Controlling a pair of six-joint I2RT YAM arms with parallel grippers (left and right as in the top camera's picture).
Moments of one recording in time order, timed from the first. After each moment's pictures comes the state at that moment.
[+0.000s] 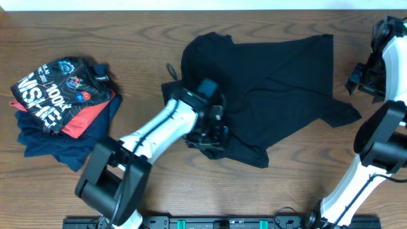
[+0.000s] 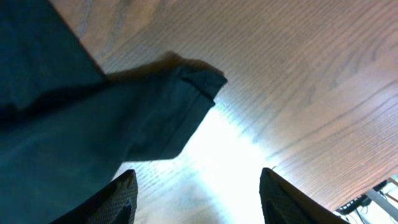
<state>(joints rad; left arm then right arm) -0.62 1.79 1.18 -0.90 0.42 -0.46 -0.32 2.15 1.98 -1.48 0.22 0.32</state>
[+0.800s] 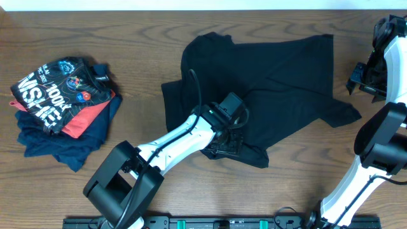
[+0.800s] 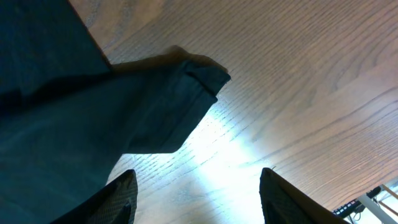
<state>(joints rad) -0.78 1.80 1.14 -0.72 0.26 -0.55 -0.32 2.14 1.98 -1.48 0.20 0.28</state>
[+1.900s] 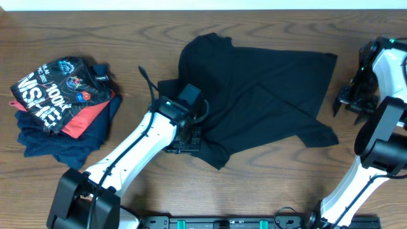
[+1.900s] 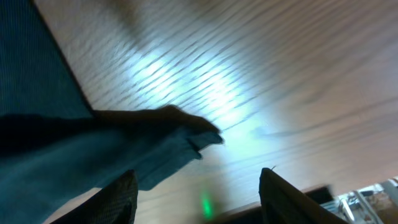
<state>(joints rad) -0.54 1.57 1.09 -1.07 0.14 -0.48 -0.32 2.14 1.71 -1.46 0.08 0.25</state>
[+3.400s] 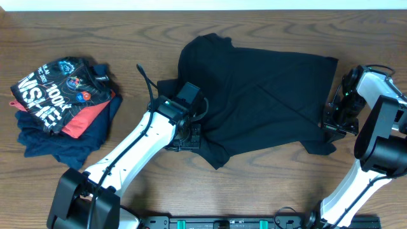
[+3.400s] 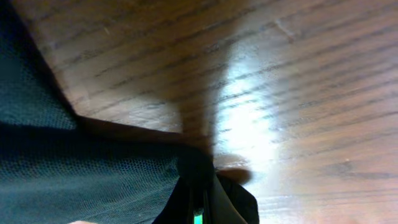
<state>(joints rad) -0.54 1.57 1.09 -1.04 0.13 -0.48 -0.31 2.10 1.37 -1.25 0.03 0.08</state>
